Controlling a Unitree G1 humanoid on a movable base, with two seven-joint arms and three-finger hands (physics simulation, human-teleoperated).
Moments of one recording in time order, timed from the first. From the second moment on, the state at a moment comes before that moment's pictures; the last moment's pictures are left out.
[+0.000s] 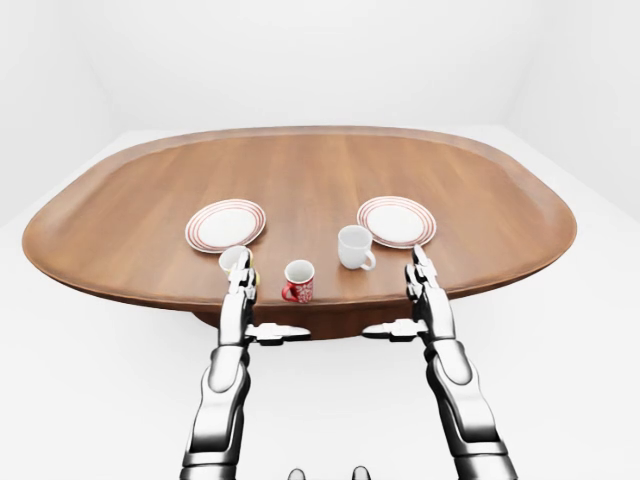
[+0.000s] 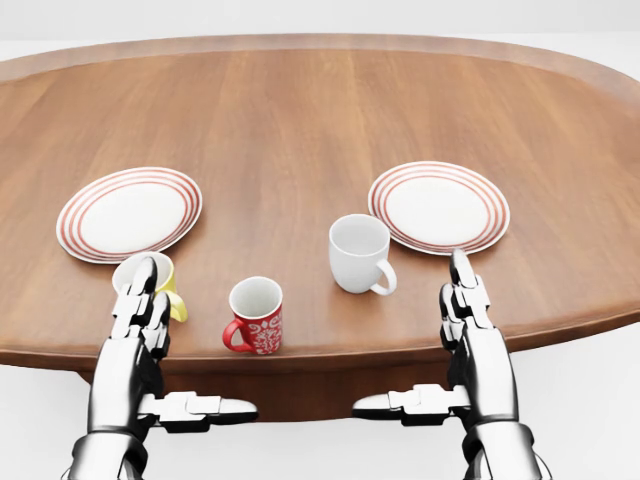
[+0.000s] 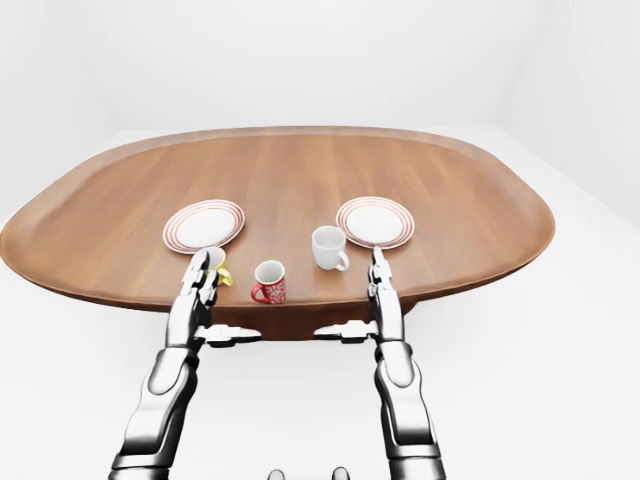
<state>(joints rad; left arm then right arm) 0.00 0.01 0.01 0.00 -0.01 0.01 -0.02 0.00 -0.01 -0.01 0.00 0.01 0.00 0.01</state>
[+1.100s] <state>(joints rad) 0.40 -0.03 0.06 -0.44 -0.02 -0.09 -0.07 0.57 0.09 -0.14 -0.58 0.09 -0.09 0.35</state>
